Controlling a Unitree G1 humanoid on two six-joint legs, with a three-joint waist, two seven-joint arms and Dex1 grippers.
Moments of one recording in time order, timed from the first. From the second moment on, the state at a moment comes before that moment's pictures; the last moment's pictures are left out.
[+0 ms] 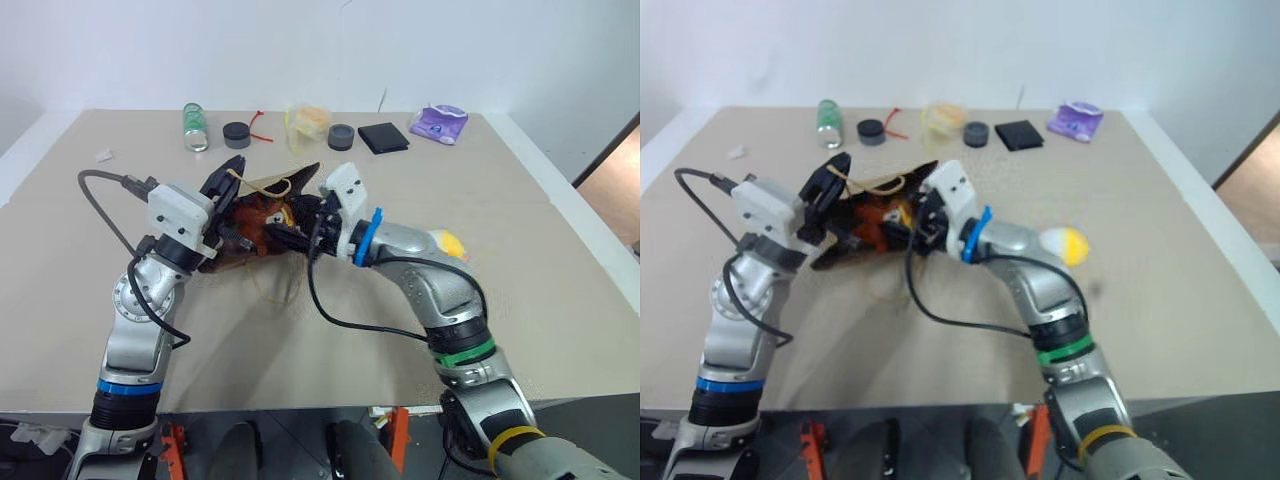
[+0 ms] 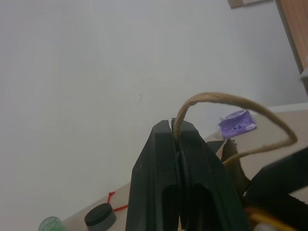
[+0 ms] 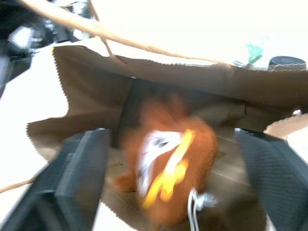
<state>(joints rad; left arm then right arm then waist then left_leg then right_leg) -0.37 0.33 0.06 -0.25 -0.14 -0.14 -0.37 -0.73 -0.28 0.15 -0.10 0.39 0.67 0.67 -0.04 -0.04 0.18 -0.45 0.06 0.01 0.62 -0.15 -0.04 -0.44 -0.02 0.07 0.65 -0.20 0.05</state>
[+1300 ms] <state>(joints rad) -0.40 0.33 0.06 -0.24 -0.16 -0.12 -0.36 -0.64 -0.55 -0.07 -0.05 0.45 0.76 0.80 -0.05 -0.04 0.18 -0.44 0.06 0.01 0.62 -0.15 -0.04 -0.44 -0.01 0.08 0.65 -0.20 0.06</state>
